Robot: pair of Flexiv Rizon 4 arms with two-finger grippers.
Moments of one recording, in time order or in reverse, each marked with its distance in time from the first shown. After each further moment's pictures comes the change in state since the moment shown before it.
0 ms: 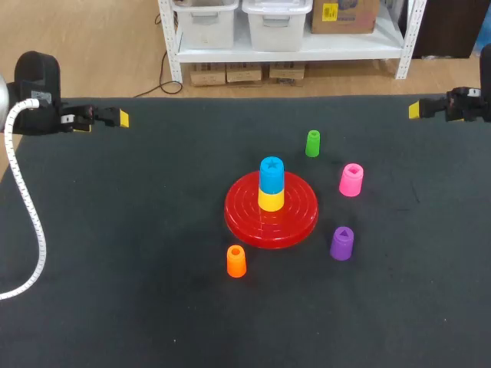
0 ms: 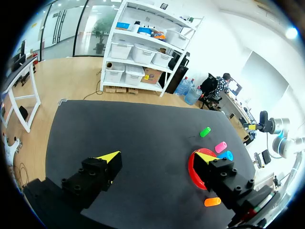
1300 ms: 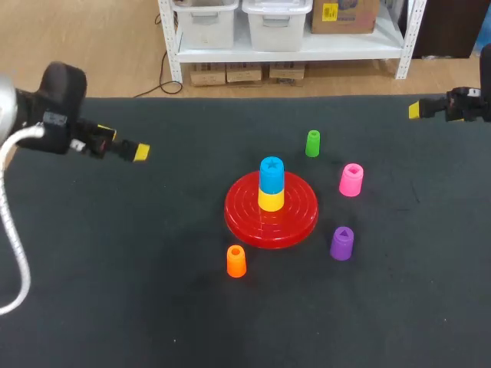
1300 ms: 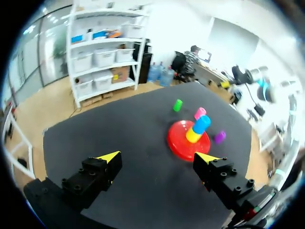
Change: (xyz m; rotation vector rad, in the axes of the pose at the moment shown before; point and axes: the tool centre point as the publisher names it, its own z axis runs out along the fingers) left arm 0.047 -0.061 -0.024 0.139 0.100 0.425; right arm 0.000 0.000 0.000 0.000 0.000 0.000
